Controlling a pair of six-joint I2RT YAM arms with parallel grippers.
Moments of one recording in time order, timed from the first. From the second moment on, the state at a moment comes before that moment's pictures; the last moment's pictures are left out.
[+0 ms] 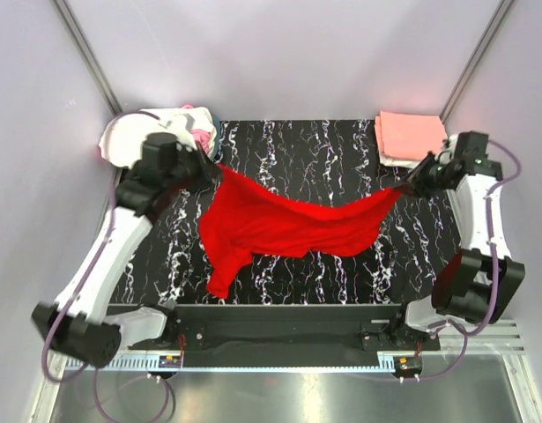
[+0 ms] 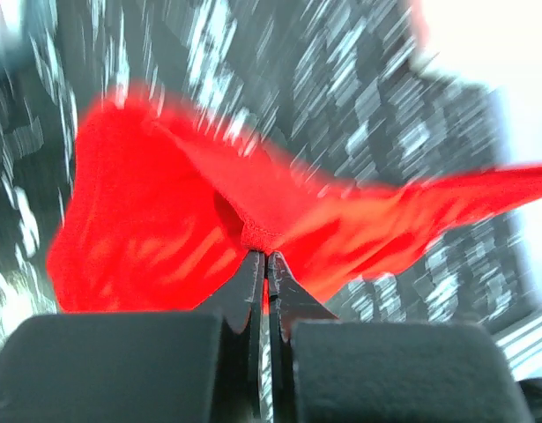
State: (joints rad) left arm -0.31 1.23 1.24 -0.56 0.18 -0.46; right arm -0.30 1.48 1.34 -0.90 -0.59 0.50
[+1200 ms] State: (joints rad) left arm -0.30 0.90 2.33 -0.54 0.36 -0.32; right arm -0.23 0.97 2.31 -1.06 -0.01 0.55
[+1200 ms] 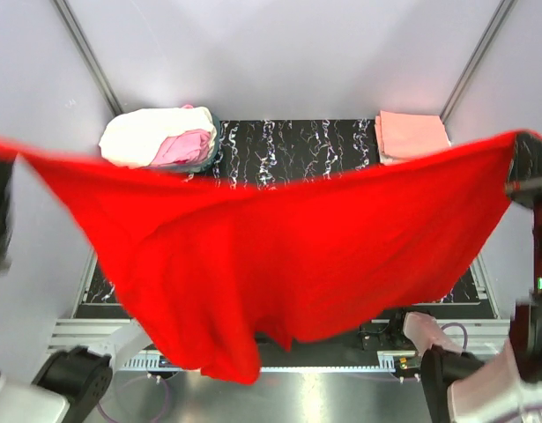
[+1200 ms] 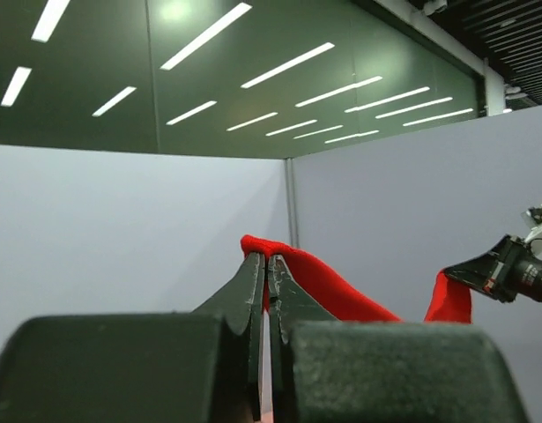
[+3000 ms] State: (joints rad) left arm -0.74 1.94 1.41 -0.39 0.25 -0.52; right arm -0.07 1.74 1.47 -0.92 -0.09 0.49
